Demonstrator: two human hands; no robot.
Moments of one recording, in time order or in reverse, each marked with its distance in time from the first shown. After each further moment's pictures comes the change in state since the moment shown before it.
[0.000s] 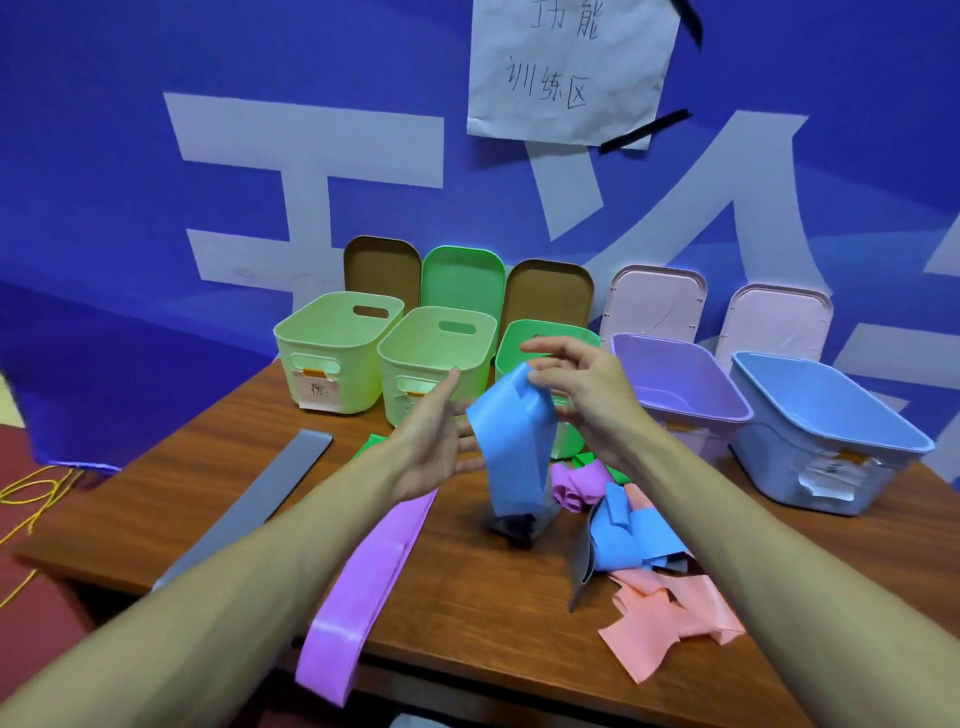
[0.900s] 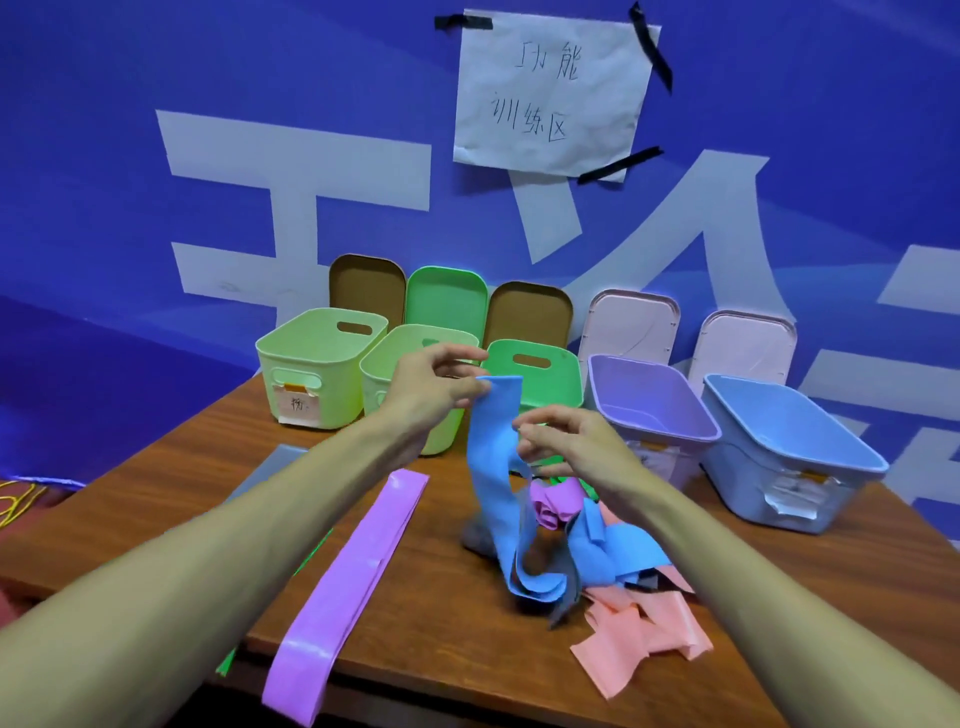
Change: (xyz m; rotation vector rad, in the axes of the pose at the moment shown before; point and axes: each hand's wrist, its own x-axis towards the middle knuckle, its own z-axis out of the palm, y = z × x) left_hand -0.019 0.043 0.047 0.352 0.276 0.512; right_hand -0.026 0.017 -0.028 -0.226 -0.112 0.092
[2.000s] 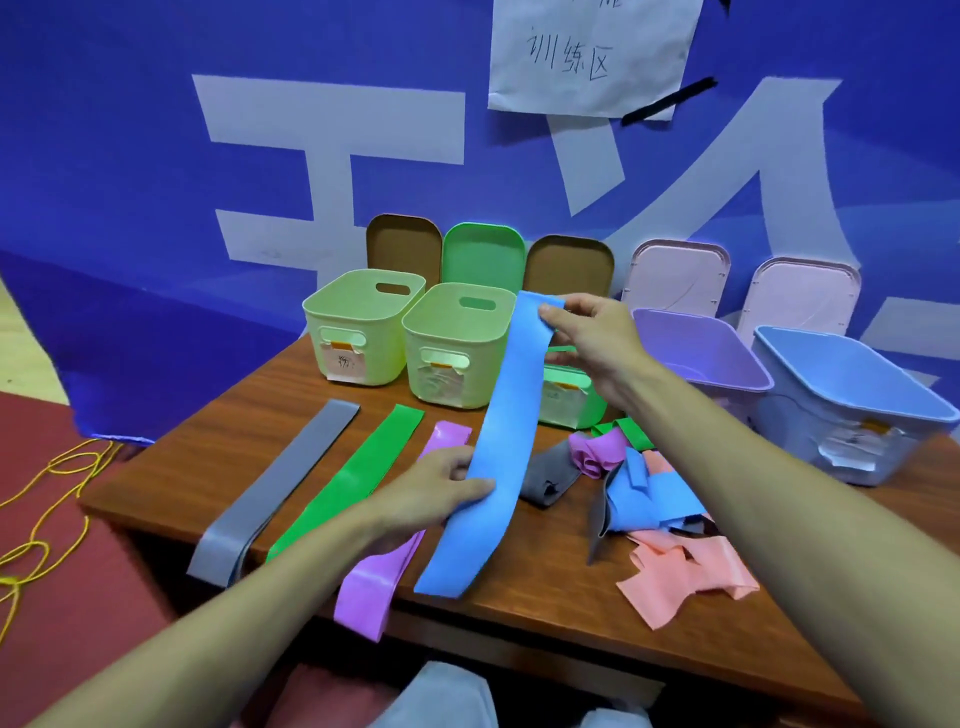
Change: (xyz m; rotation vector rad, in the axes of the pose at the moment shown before) left_hand -0.091 -0.081 -0.048 0.259 -0.361 -0.339; right_hand 0.046 -0.030 0.032 0.188 0.210 -0.082
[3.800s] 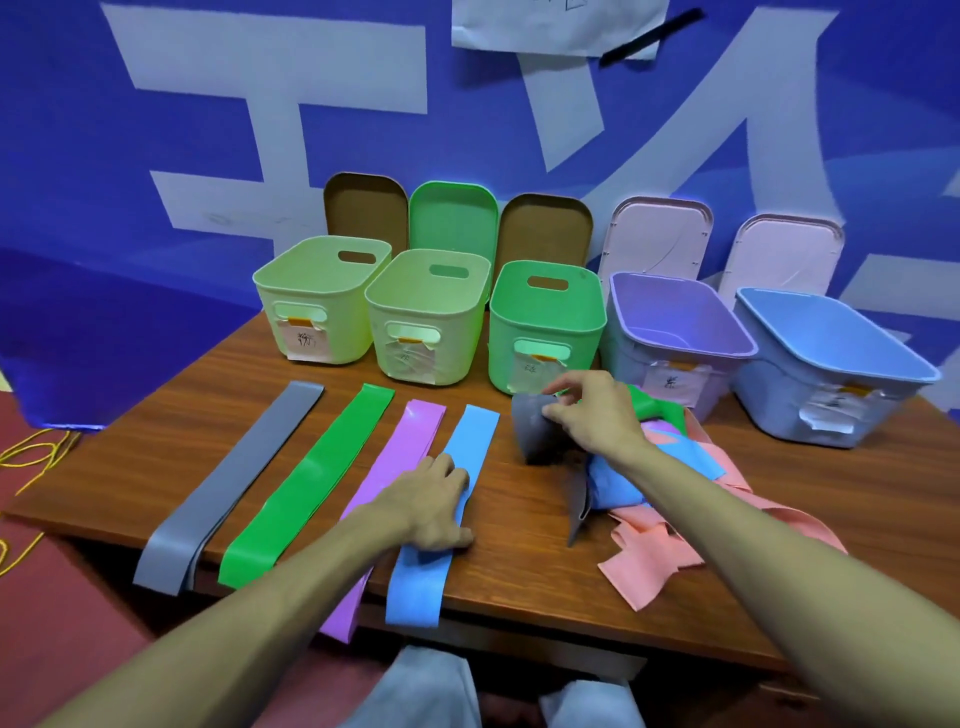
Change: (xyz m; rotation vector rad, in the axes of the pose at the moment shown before) left_hand 0.049 -0.033 0.017 1.249 -0.131 -0.048; right_hand -0.023 0.091 -0.040 -0.820 0.101 0.029
